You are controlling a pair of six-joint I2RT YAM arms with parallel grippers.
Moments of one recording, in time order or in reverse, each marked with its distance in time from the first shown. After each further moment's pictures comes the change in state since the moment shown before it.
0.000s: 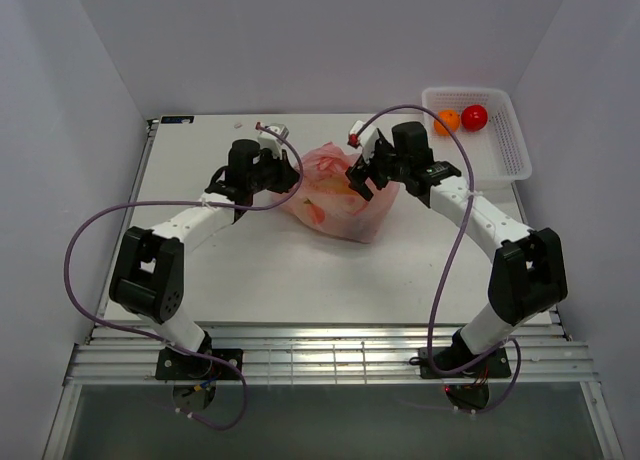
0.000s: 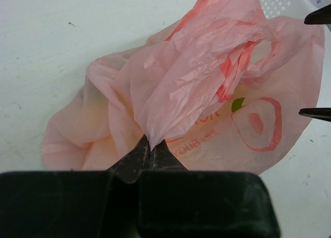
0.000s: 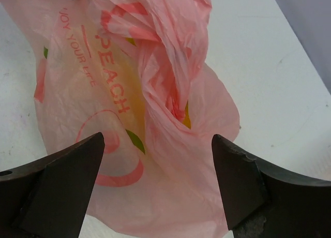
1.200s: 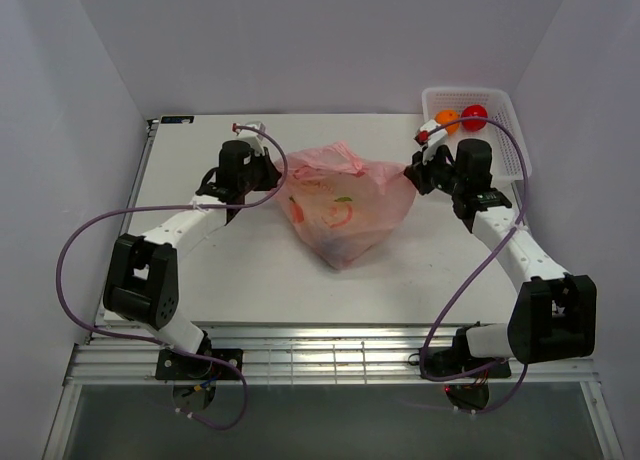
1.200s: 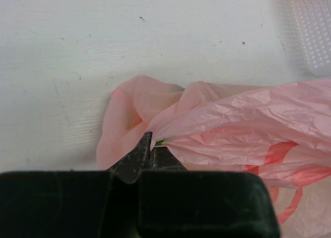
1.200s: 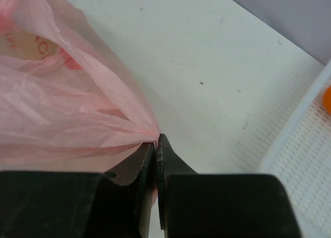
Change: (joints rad) left arm 0.042 -0.049 -0.027 -0.050 -0.218 -0.132; right arm -0.274 -0.261 -0.311 0.229 -0.076 0.173
